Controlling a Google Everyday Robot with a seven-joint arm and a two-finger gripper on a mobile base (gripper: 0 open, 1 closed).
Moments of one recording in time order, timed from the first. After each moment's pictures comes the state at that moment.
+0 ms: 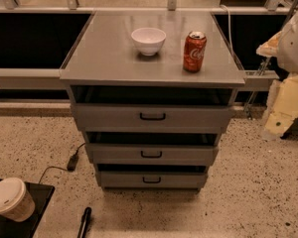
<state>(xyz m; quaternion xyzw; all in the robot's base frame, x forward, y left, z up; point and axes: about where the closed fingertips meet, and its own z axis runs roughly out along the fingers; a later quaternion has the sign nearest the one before) 0.438 -0.216 0.978 -0.60 0.78 -0.04 0.16</state>
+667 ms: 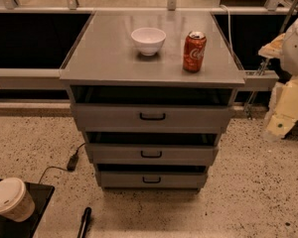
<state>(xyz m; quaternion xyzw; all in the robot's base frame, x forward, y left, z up) 0.440 -0.221 0.974 -0.60 0.78 -0.04 0.17</state>
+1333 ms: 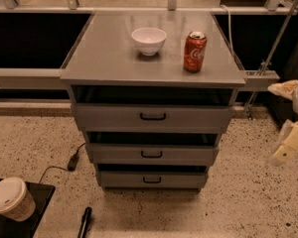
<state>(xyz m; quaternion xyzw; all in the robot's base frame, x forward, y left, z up) 0.451 -0.277 0.882 -0.57 0.78 0.04 0.24</state>
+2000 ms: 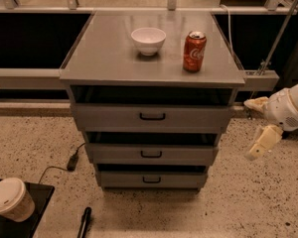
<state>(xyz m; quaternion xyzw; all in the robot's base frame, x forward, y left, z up) 0.525 -0.284 0.776 -0.57 0.77 0.13 0.25</state>
